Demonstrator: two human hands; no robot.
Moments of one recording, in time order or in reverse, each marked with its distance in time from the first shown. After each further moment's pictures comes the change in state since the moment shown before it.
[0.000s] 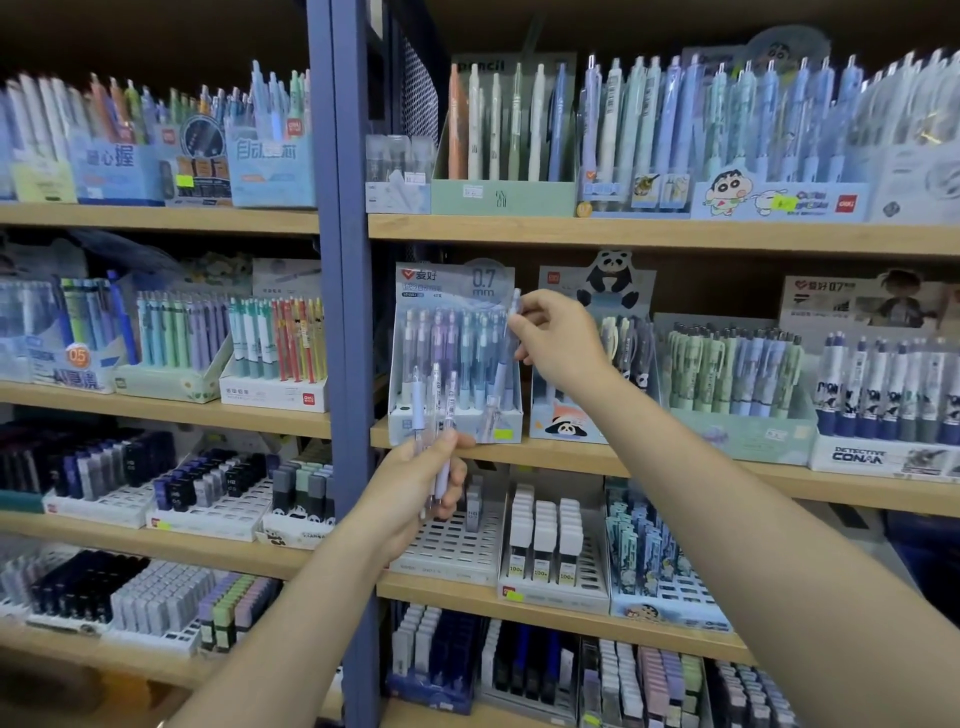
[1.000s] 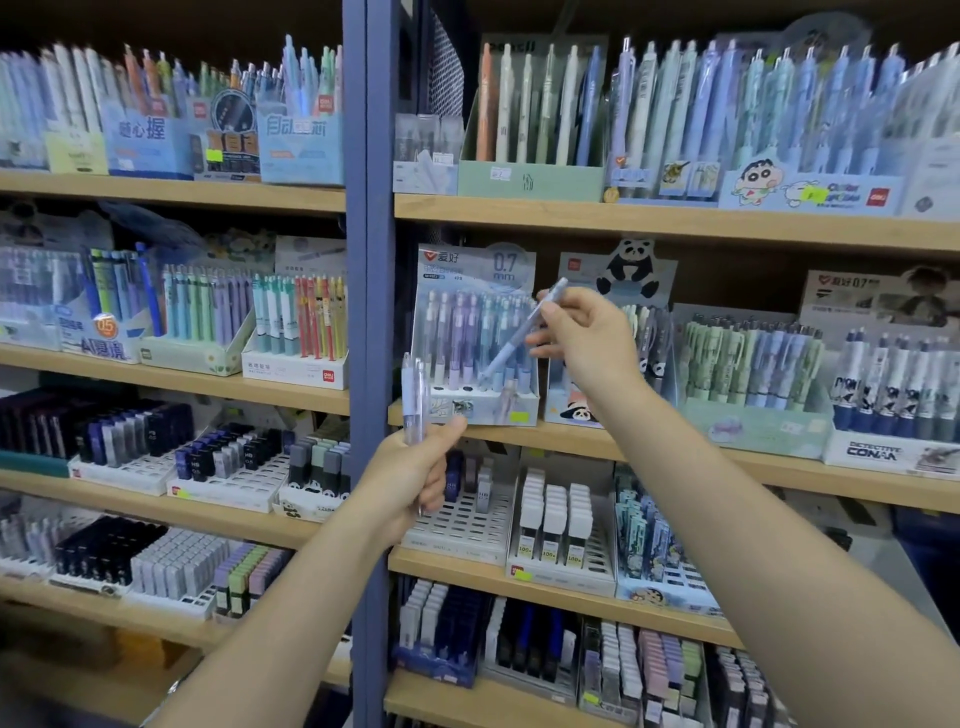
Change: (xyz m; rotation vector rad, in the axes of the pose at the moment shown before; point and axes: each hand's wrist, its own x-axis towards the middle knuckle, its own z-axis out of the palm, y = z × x) left_hand -0.015 -0.001 -0.015 0.020 0.121 -0.054; right_hand -0.036 -0.012 -0.002 0.421 0.060 0.136
